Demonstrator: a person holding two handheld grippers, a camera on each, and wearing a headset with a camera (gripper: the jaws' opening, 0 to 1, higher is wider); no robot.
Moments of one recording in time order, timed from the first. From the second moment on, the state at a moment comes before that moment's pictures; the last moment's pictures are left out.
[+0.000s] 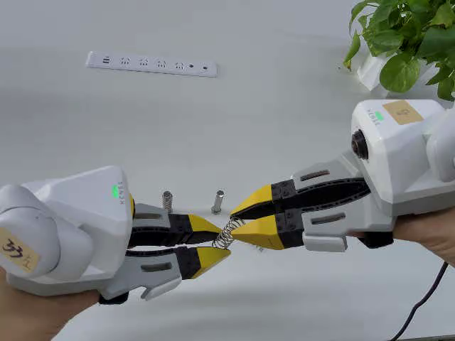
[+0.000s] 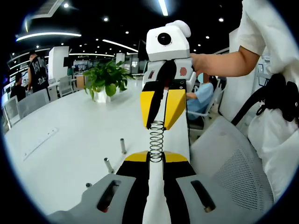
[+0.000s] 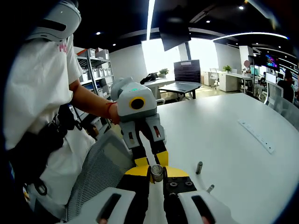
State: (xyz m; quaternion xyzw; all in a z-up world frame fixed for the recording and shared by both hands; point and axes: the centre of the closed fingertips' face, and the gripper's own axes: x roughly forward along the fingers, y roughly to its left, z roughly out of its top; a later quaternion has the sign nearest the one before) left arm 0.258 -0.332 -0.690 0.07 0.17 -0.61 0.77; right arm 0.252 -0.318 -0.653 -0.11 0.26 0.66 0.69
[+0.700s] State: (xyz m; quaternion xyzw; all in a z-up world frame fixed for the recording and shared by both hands) left arm 0.261 -0.331 -0.690 0.07 0.17 -0.61 0.78; right arm 0.254 -0.318 -0.665 -0.25 0.30 0.70 0.60
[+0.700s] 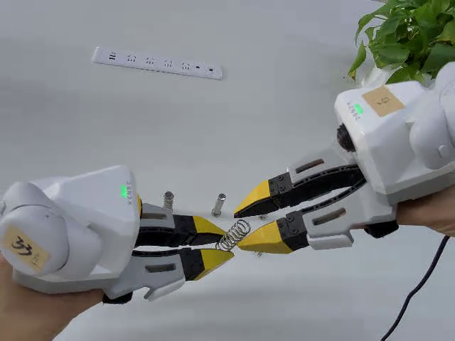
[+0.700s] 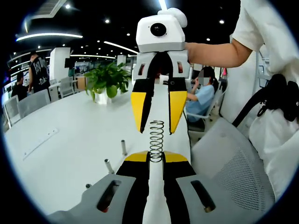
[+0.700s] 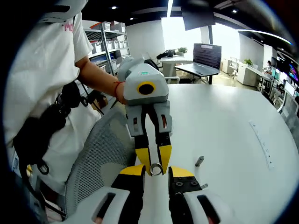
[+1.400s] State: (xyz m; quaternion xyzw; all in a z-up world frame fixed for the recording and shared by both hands) left arm 0.267 -0.330 -0.689 0.06 0.16 -0.60 0.78; right arm 0.253 -0.315 -0.678 -0.36 0.31 0.73 0.49
